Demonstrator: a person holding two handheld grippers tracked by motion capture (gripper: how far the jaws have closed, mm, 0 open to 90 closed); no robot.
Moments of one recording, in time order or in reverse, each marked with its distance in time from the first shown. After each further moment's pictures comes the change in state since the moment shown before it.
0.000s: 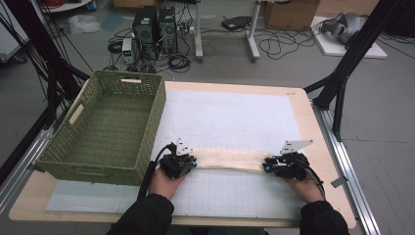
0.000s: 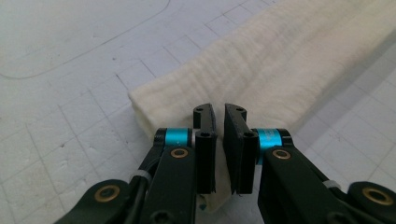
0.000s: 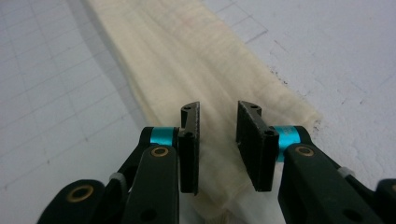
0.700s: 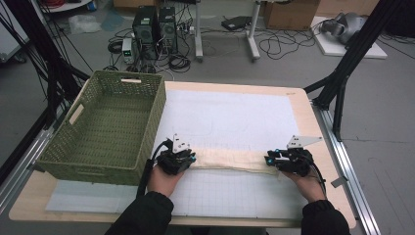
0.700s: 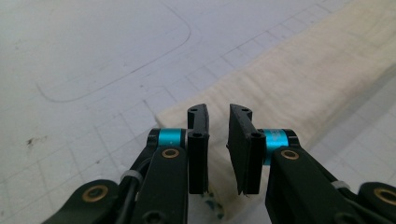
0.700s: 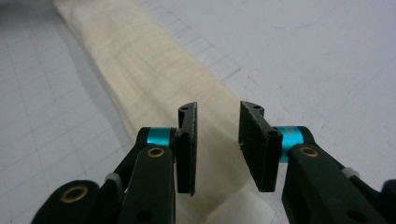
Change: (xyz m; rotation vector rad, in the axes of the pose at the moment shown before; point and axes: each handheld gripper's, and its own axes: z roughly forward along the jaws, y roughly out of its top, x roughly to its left) left arm 0.006 0.007 -0.010 -0.059 0.050 -0.014; right arm -0.008 0.007 -0.009 -0.100 -0.020 0.058
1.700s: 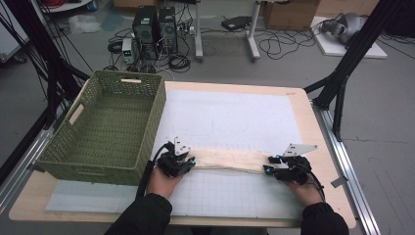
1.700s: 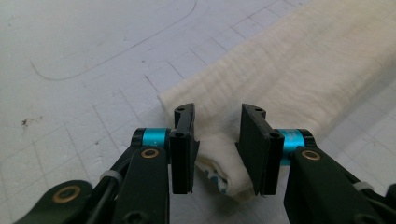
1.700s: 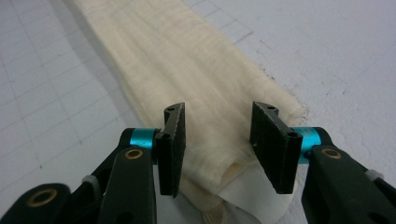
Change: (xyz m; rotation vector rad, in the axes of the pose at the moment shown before) left arm -0.002 -0.009 0.008 0.043 0.023 0.031; right arm 0.014 -0.017 0.005 0.047 -0.045 -0.024
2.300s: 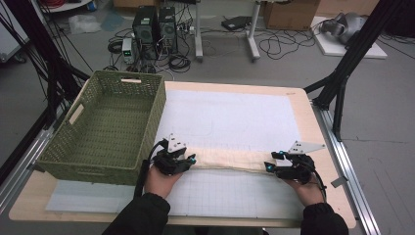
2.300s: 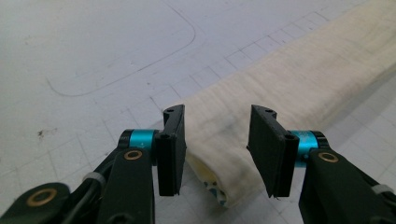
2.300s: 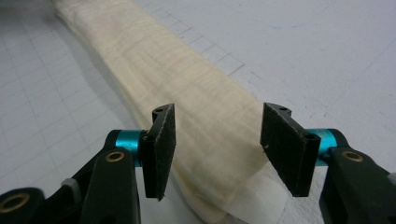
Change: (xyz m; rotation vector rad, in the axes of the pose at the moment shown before) left arm 0.006 0.008 -0.018 -0.073 -0.028 -0.059; right arm 0.003 0.008 -0.014 -0.085 -0.015 0.040
